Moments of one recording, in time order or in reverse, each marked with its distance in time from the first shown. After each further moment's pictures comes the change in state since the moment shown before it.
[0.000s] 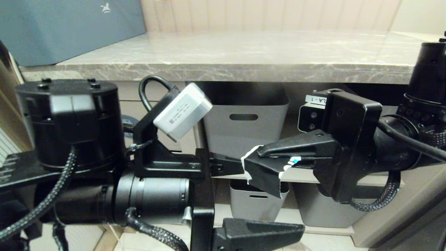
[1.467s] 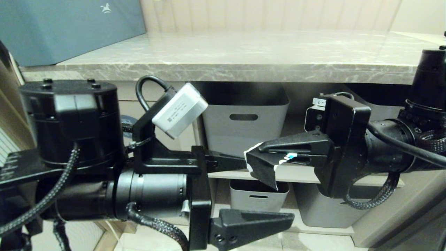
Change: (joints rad) left arm 0.029 0.001 0.004 0.003 0.014 0.013; right arm -0.010 -0.011 0.031 0.000 -0.112 -0.004
